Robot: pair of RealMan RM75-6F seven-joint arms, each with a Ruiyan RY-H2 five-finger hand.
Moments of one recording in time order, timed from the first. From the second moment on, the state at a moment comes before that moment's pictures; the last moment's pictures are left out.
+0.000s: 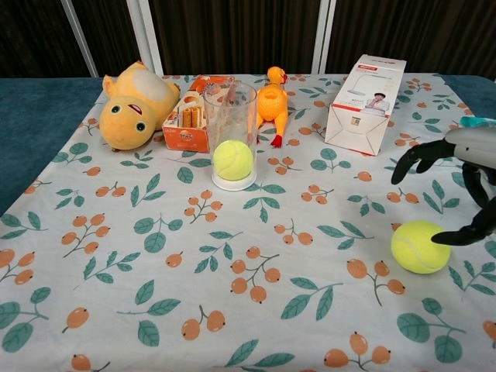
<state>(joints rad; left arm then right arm) -0.04 -1.05 -0.07 -1.59 1.43 1.50 0.04 0.61 -1.28 -0.12 -1.97 -1.09 1.27 -0.40</state>
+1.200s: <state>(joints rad) -0.05 -1.05 -0.07 -1.59 1.42 1.49 0.05 0.52 -1.44 -0.06 -1.76 -1.10 1.17 -0.36</state>
